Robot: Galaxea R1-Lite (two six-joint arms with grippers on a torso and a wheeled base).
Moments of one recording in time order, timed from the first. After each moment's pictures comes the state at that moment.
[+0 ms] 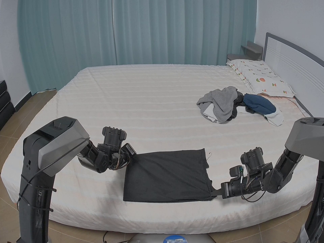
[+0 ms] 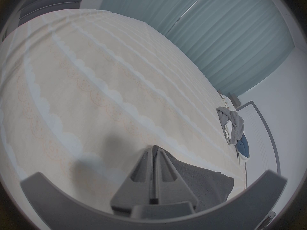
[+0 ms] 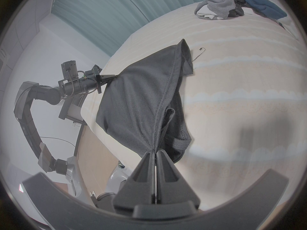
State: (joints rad) left arm -0.31 2.48 -1.28 -0.51 0.04 -0.90; right arm 0.33 2.18 -0.62 -0.65 0.46 0.27
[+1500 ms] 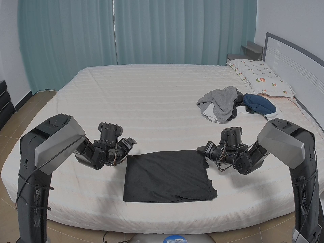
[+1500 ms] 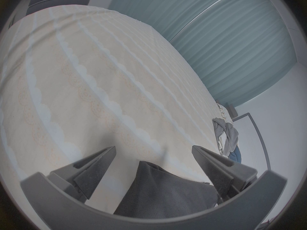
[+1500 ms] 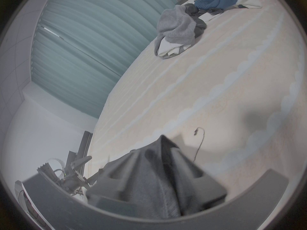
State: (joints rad) left arm -0.29 2.46 -1.30 -0.52 0.03 -0.97; right arm 0.31 2.52 -1.23 -0.78 0.16 0.84
